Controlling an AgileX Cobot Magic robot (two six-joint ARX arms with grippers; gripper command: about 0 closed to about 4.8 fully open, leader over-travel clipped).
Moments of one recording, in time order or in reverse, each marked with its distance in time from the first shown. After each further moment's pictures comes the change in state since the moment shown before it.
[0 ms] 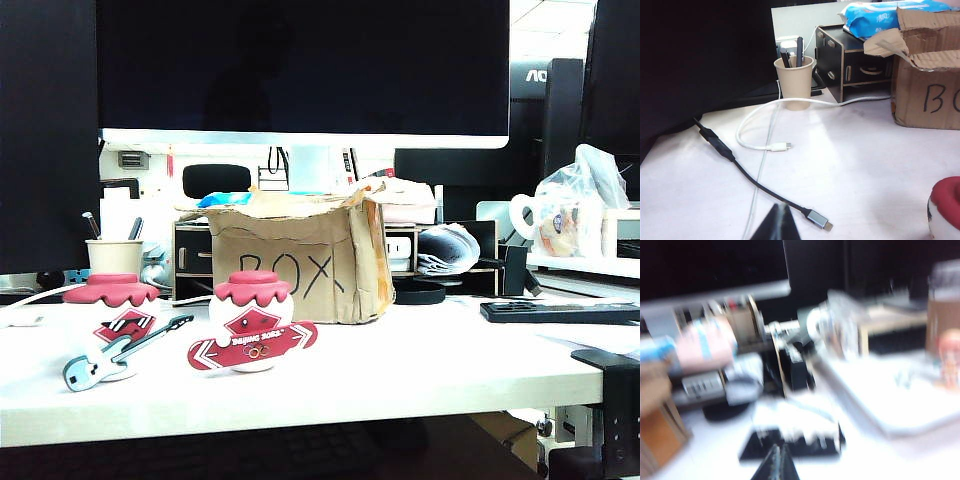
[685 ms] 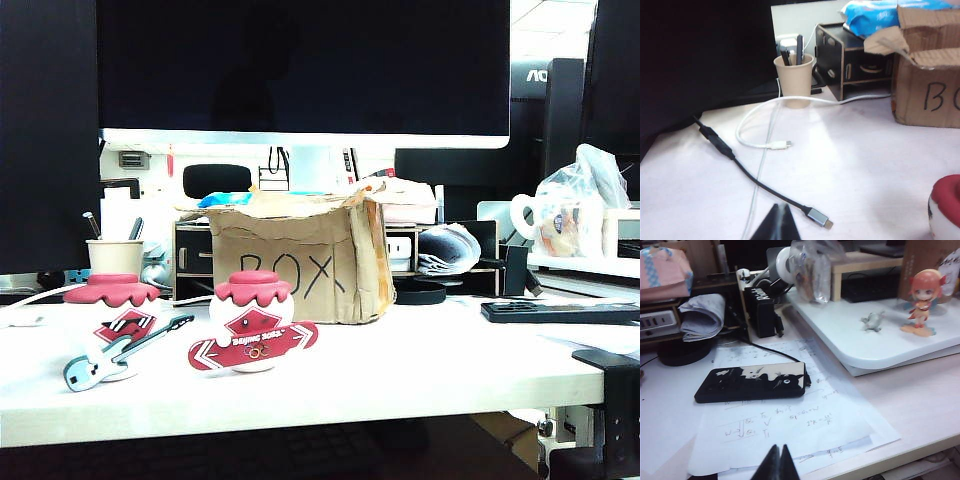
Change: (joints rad) left arm 0.000 0.000 0.000 -0.006 0.000 0.000; right arm -0.084 -0.090 -0.061 -0.203 -0.008 -0.050
